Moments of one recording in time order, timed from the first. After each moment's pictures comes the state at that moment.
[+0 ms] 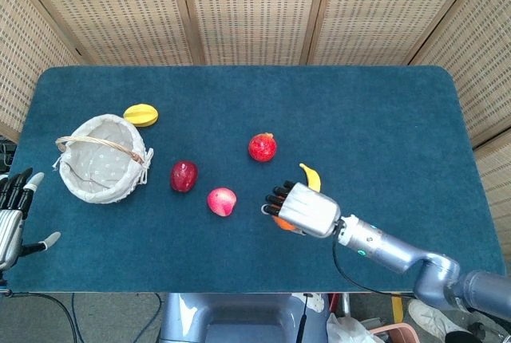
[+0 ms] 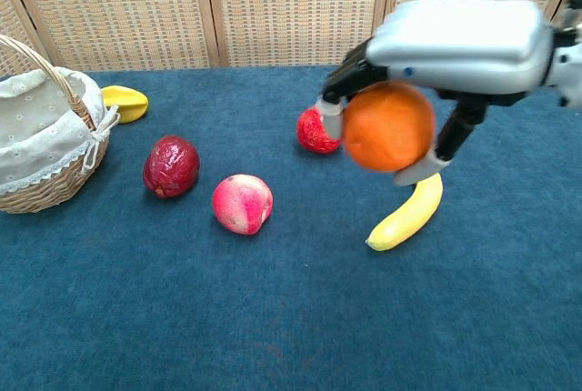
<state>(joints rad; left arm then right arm) -0.10 -1.06 -0.06 -1.76 1.46 1.49 0.12 0.85 -1.28 0.07 -1.54 -1.93 1.06 -0.04</state>
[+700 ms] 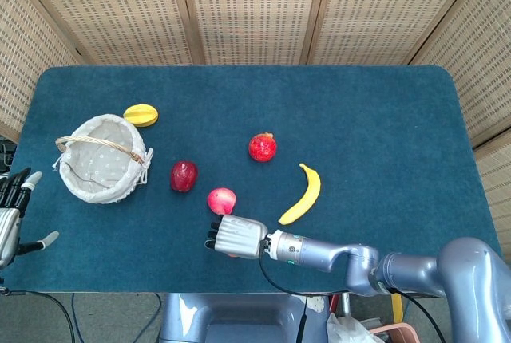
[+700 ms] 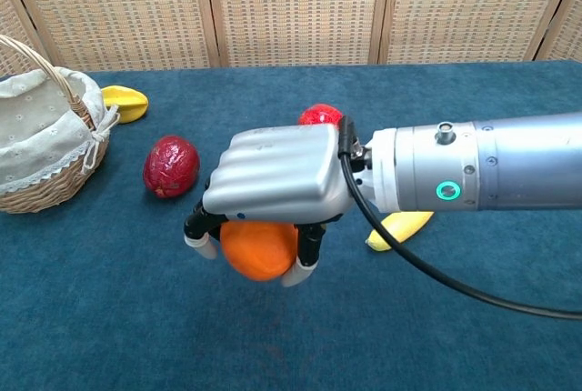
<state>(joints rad) -0.11 -1.04 -0.06 -1.75 1.44 1.46 0.06 1.07 -1.59 0.07 -1.41 -1.87 0.79 -0.17</state>
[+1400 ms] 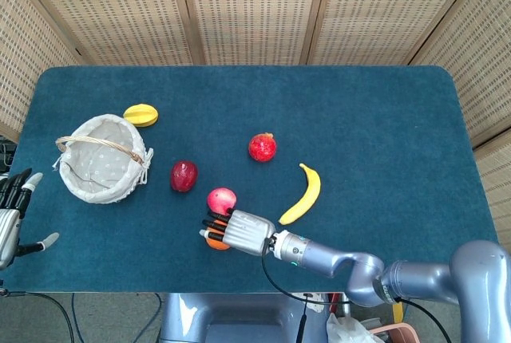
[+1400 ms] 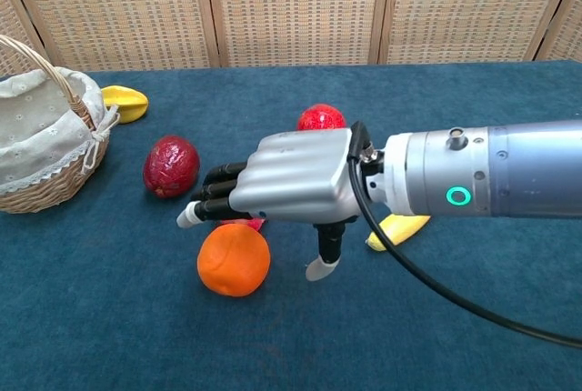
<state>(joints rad) -0.10 -1.03 -0.05 -1.76 1.46 1.46 0.06 1.02 -1.53 0.10 -1.55 -1.64 0.71 -0.40</state>
